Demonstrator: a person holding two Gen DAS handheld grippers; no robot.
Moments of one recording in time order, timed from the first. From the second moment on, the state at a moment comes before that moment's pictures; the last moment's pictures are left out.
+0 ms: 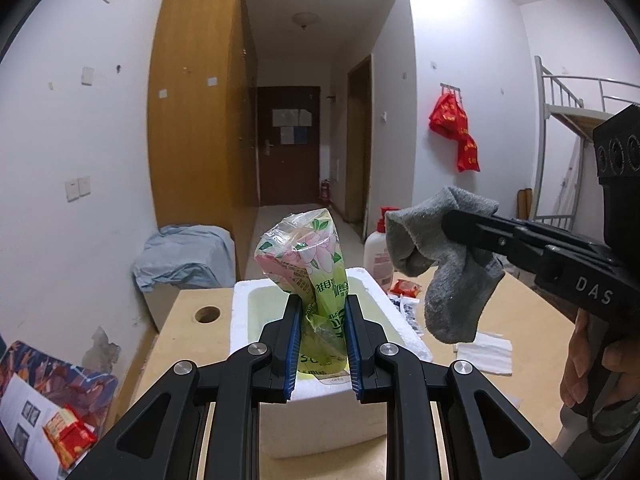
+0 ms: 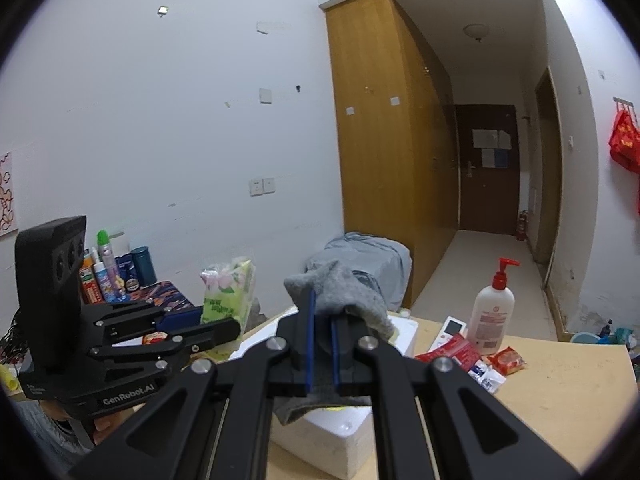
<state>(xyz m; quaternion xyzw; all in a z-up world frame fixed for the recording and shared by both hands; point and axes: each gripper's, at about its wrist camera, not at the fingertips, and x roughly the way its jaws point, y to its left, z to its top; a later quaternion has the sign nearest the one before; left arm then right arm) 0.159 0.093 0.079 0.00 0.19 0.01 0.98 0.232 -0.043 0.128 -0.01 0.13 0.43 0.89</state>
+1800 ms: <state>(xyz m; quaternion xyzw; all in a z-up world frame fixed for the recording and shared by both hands) 0.239 0.125 0.045 -0.04 0.23 0.04 0.97 0.271 -0.027 0.104 -0.02 0.18 0.41 0.89</state>
